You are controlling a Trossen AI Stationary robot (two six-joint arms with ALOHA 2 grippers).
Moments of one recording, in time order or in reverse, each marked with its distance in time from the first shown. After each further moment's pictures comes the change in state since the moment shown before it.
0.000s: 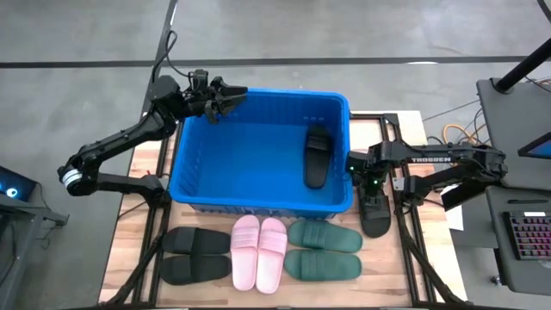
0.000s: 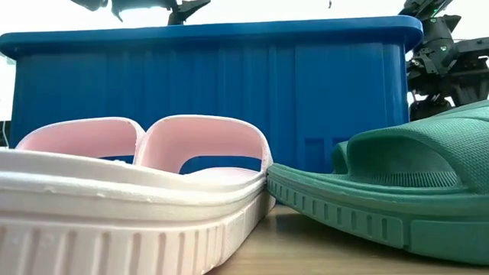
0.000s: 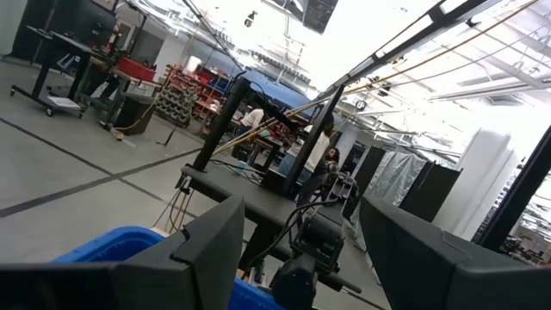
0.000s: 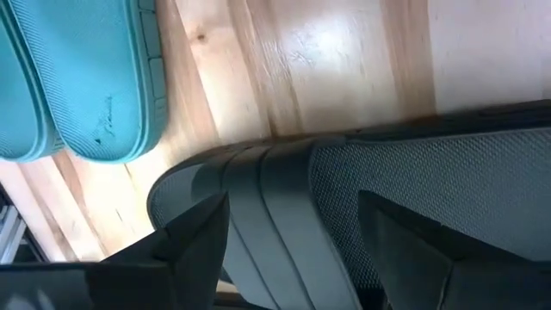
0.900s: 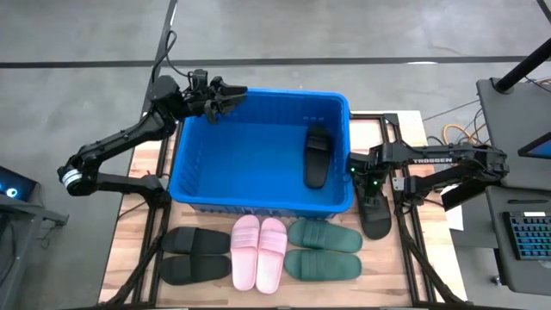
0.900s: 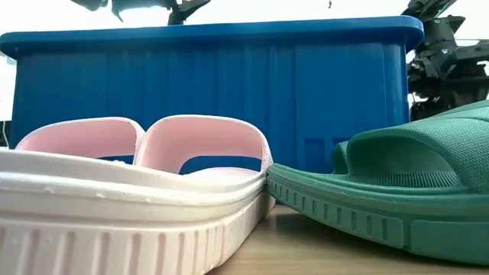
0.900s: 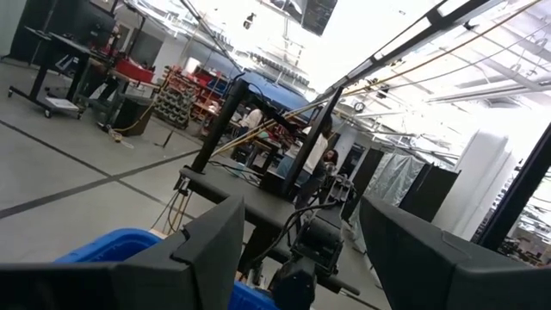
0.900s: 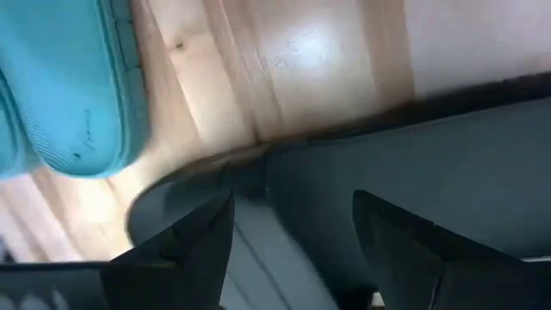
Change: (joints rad) left arm 0.000 0.000 0.000 0.008 0.000 -0.007; right arm 0.029 -0.009 -0.028 0.024 0.038 0.069
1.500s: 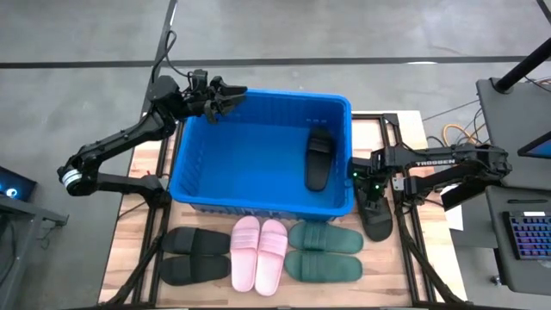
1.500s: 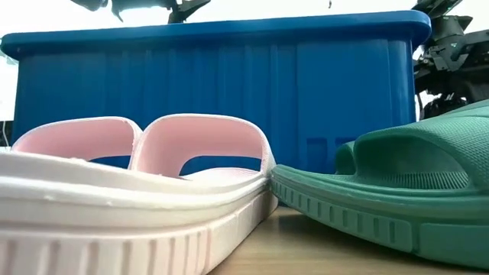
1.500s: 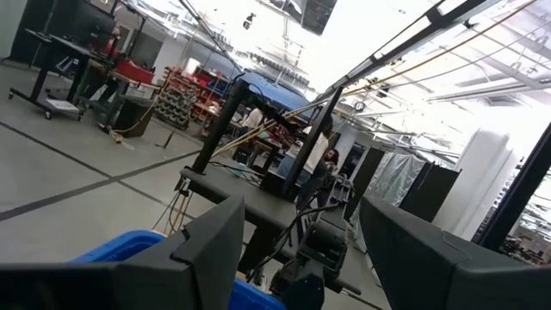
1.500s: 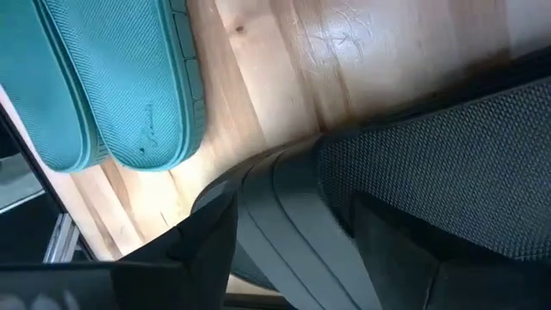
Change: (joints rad) left arm 0.000 0.000 0.000 0.000 0.000 0.008; right arm 0.076 -0.023 -0.034 0.021 -0.110 0.105
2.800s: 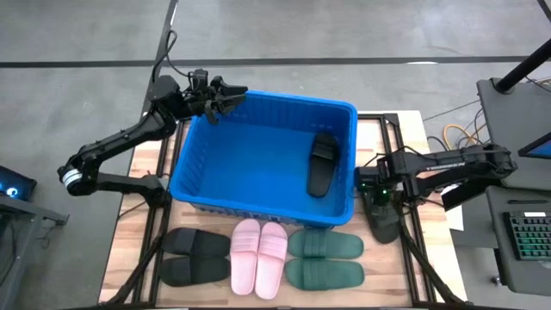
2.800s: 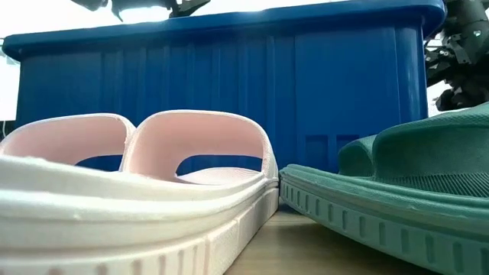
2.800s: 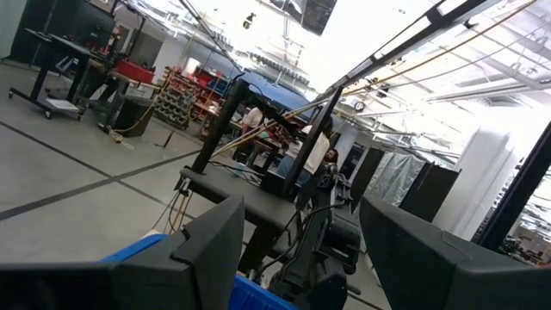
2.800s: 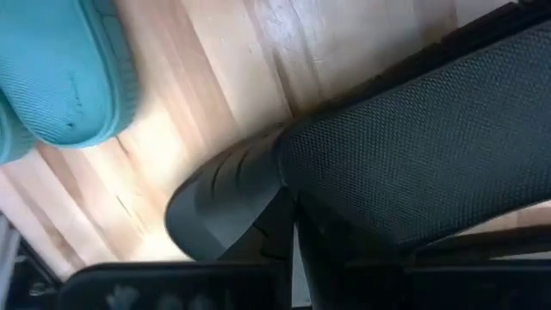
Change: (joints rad) left arm 0.000 0.000 0.000 0.000 0.000 -0.002; right arm 0.112 -0.137 0.034 -0.128 0.143 0.178
